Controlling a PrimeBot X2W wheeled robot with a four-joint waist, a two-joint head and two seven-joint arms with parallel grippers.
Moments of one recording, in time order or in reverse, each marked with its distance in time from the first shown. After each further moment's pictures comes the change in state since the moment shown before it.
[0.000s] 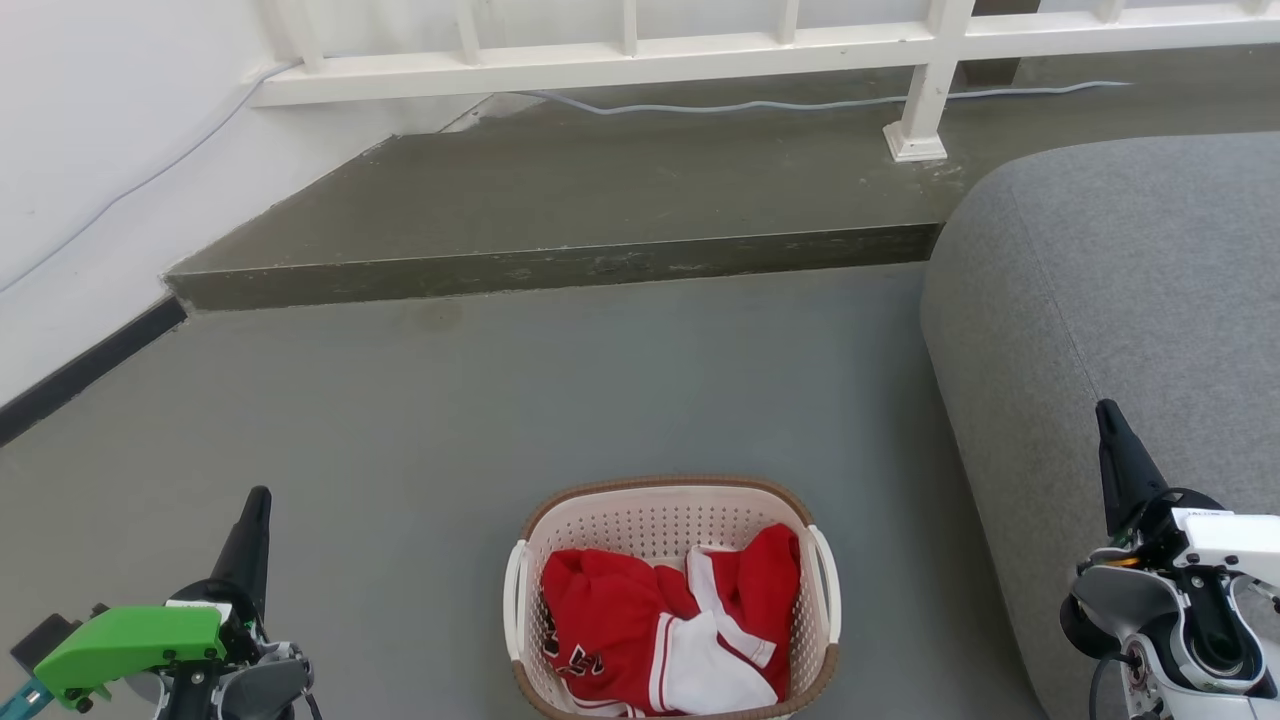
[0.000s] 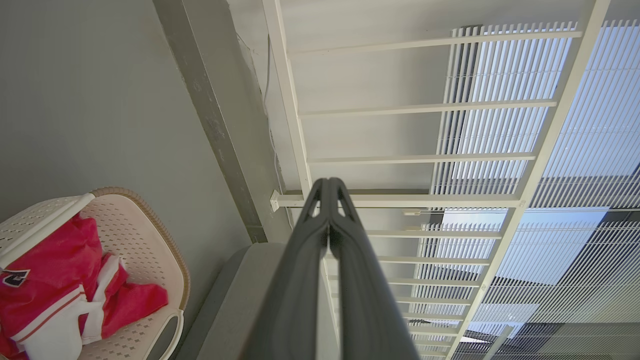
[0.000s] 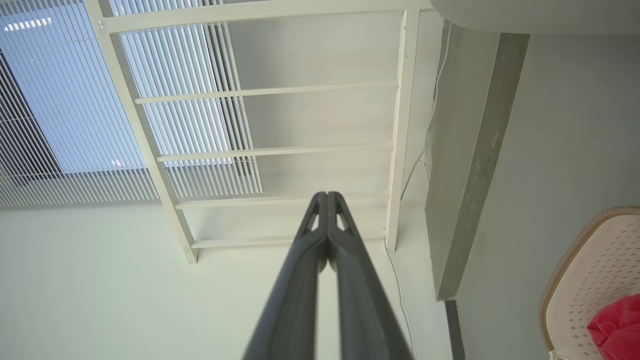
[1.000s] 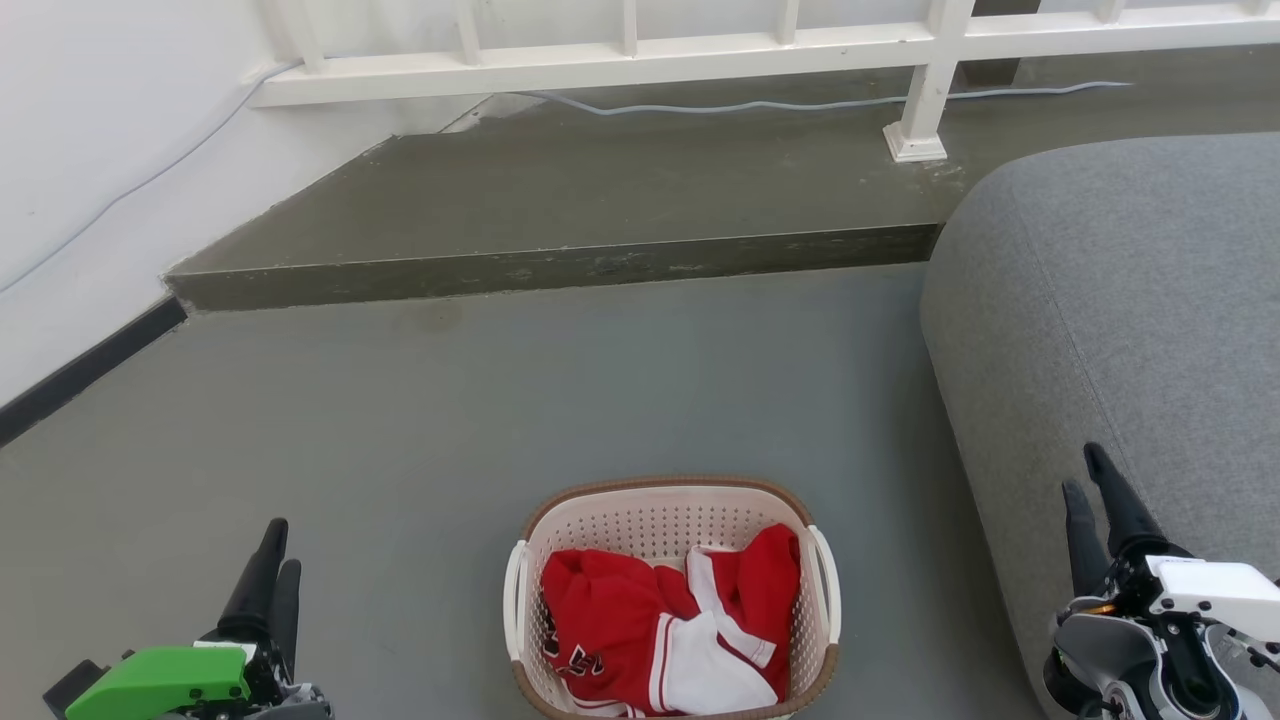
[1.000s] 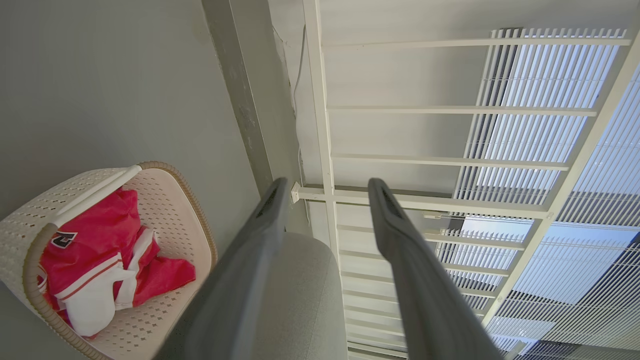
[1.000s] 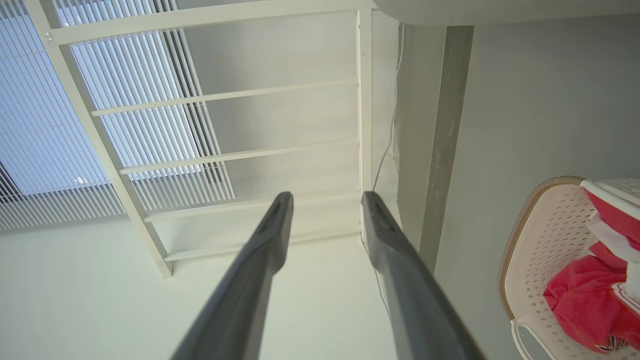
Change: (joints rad) left arm 0.044 -0.021 -0.006 0.050 0.000 0.000 -0.001; right arm 0.050 0.027 0.005 0.051 -0.003 -0.006 -0.001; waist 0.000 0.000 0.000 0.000
